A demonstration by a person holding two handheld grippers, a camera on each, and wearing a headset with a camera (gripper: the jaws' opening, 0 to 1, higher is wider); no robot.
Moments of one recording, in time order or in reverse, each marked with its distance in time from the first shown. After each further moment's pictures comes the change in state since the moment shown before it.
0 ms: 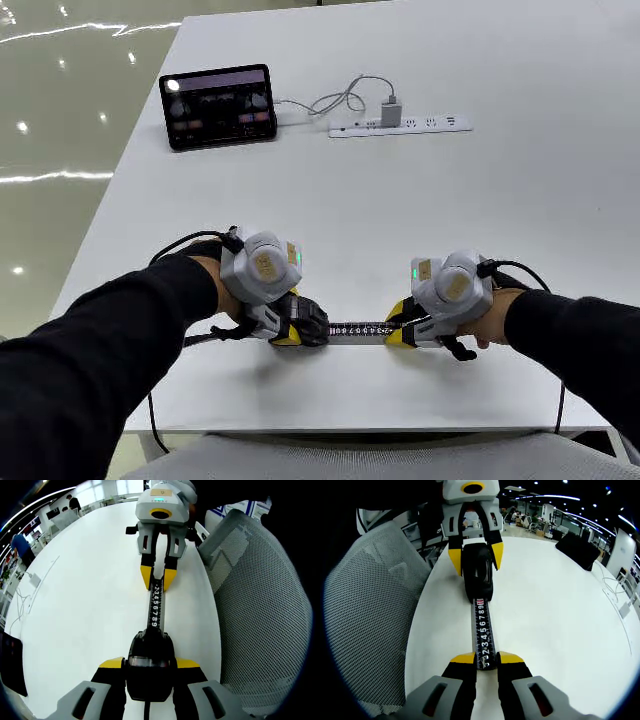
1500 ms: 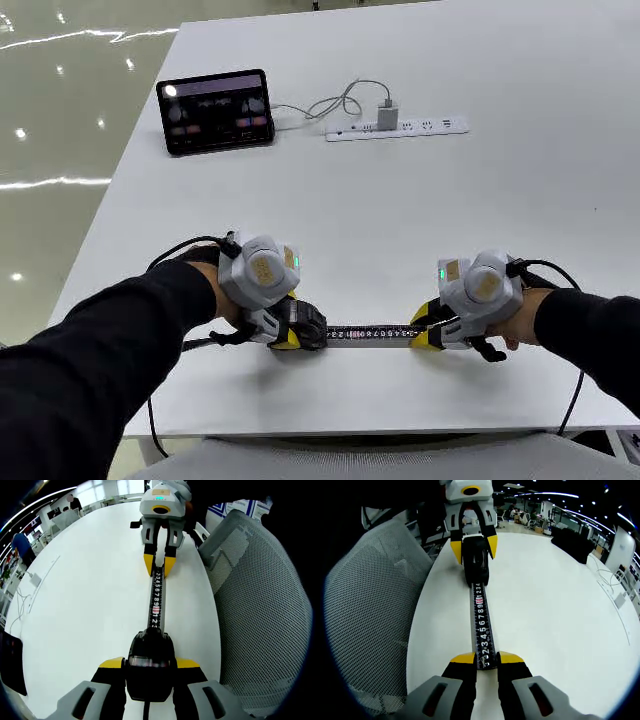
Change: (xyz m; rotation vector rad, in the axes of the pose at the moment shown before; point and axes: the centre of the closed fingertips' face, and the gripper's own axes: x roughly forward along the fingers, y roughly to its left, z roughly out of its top) left arm 0.001 0.000 0.000 -0.009 -0.004 0.005; right arm -0.024 -0.004 -0.028 0.012 0.024 -0.008
